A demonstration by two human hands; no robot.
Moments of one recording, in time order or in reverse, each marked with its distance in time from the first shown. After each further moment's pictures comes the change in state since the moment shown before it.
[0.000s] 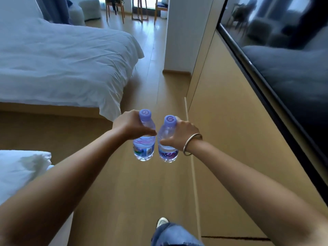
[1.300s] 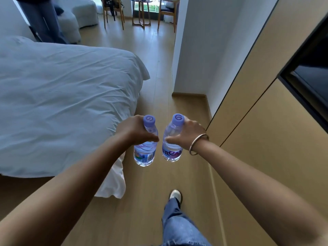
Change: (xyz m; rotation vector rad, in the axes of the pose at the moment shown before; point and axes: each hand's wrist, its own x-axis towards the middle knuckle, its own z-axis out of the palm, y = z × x) left_hand 0.599 -0.121 -0.130 0.067 0.011 0.054; right_hand 0.623 -0.028 -0.005 0.084 0.038 0.039
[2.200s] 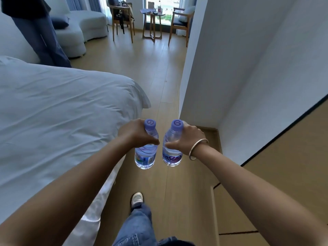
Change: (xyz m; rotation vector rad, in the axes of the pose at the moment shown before) left_hand 0.480 0.013 -0.024 -0.023 0.016 -0.121; right_hand 0.482 0.094 -0.039 0.017 -0.033 -0.164
